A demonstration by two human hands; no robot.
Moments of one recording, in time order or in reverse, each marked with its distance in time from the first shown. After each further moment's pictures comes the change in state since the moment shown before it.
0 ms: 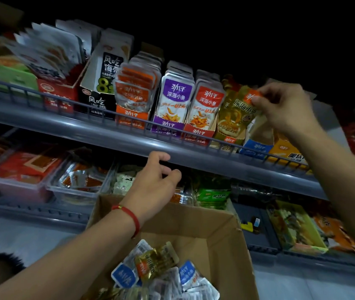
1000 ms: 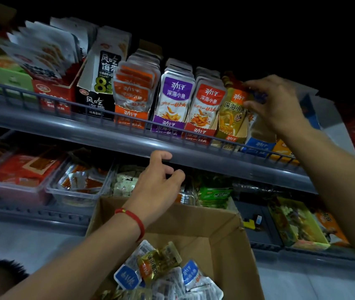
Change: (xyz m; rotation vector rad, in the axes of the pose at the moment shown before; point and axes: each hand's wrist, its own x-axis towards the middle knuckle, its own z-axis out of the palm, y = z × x) left_hand -0.002 0.006 0.000 0.040 -0.008 -0.011; right_hand 0.017 0.015 0.018 -0.294 -0.055 -0.186
